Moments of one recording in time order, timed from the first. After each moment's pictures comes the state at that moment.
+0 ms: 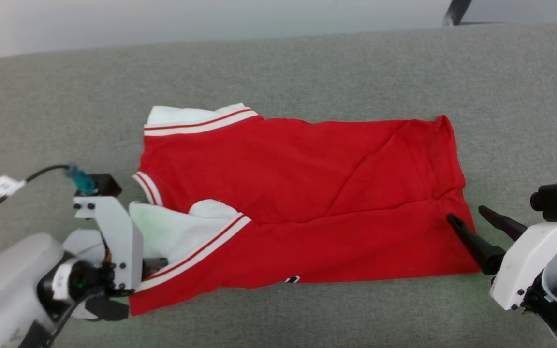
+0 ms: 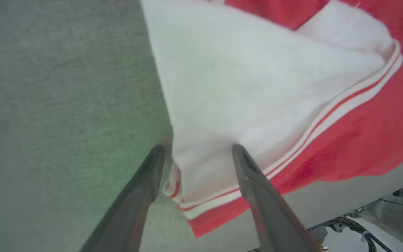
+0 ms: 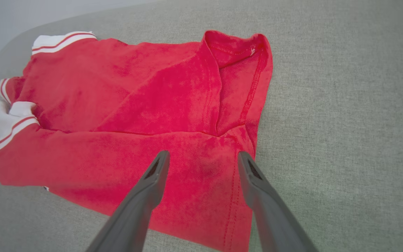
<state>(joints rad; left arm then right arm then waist) -0.75 0.87 -1.01 0.15 -1.40 0.29 0.64 -0.22 -0.37 0.13 -0.07 0.63 0.13 0.55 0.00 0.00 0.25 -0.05</state>
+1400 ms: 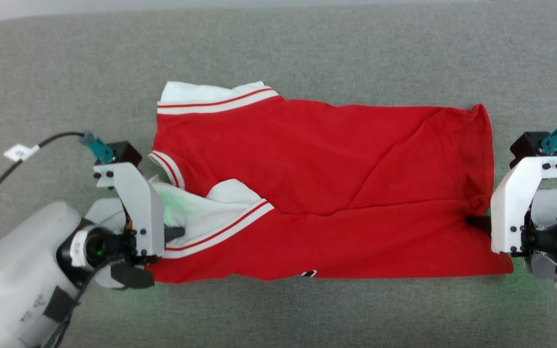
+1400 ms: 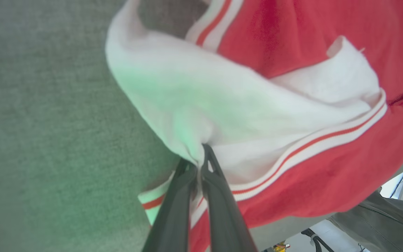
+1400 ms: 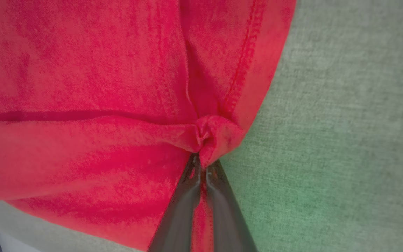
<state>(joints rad) -0.84 0.74 -0.98 0.26 -1.46 0.27 0.69 -0.52 -0.23 0.01 0.24 0.47 0.13 1.16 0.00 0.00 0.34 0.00</state>
